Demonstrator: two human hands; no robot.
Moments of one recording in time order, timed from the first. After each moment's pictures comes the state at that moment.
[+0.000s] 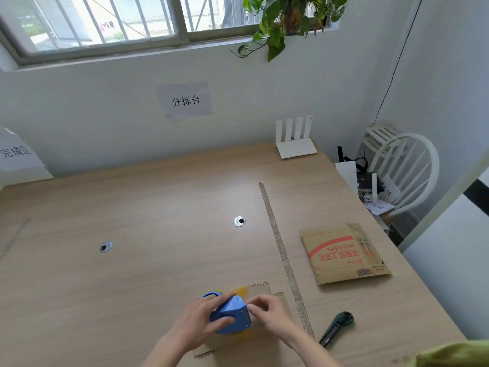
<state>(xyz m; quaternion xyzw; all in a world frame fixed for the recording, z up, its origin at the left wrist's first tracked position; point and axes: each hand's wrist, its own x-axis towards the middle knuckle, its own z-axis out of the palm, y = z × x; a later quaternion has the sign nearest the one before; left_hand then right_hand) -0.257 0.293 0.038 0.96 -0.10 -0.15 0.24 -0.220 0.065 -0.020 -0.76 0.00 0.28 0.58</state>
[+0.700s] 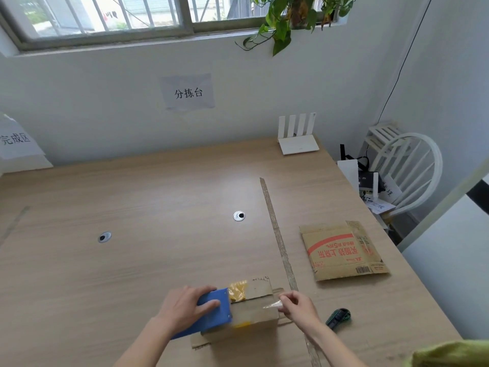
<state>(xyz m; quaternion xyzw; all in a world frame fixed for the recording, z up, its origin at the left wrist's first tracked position) -0.247 0.312 0.046 0.98 -0.03 -0.17 0.09 -0.217 0.000 -0.040 -0.76 0.16 0.25 0.58</state>
